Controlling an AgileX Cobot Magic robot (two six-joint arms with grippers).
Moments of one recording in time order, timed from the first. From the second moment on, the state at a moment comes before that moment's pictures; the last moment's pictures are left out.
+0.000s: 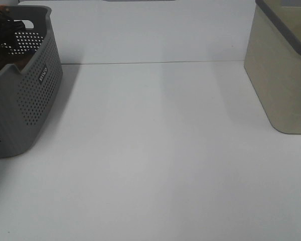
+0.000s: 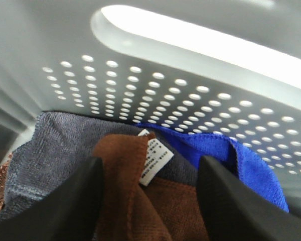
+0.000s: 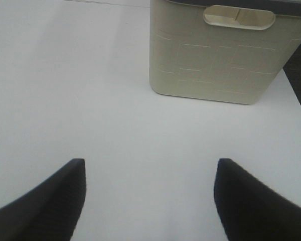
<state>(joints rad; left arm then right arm) 0.14 2.52 -2.29 -0.05 0.72 -0.24 -0.01 0.00 -0.50 0.06 1.07 -0.10</state>
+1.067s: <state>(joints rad) 0.14 2.51 -2.29 -0.05 0.74 -0.14 -0.01 0.00 -0.50 0.06 1.07 -0.10</state>
